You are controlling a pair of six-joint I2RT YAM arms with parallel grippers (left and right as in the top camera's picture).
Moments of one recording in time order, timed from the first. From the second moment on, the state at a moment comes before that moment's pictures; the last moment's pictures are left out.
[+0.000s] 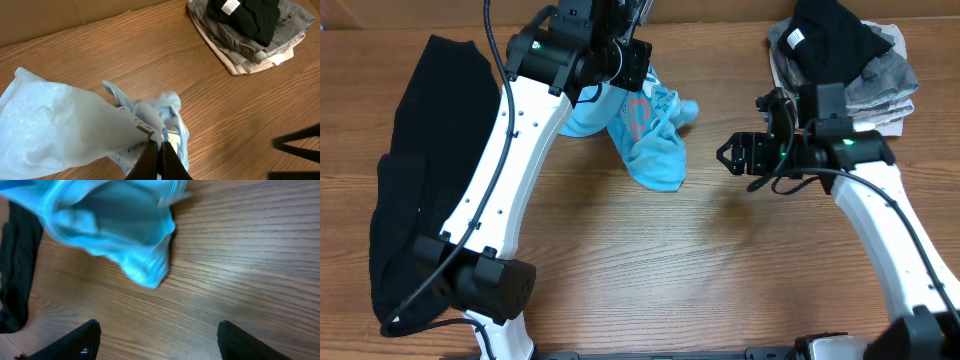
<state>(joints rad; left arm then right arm) -0.37 1.94 2.12 -1.02 0.24 -0.08 0.12 1.50 1.21 -0.81 -0.46 0.15</state>
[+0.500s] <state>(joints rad) -0.37 1.94 2.12 -1.02 0.28 -0.08 0.26 1.67 1.20 -0.53 -0.52 0.17</state>
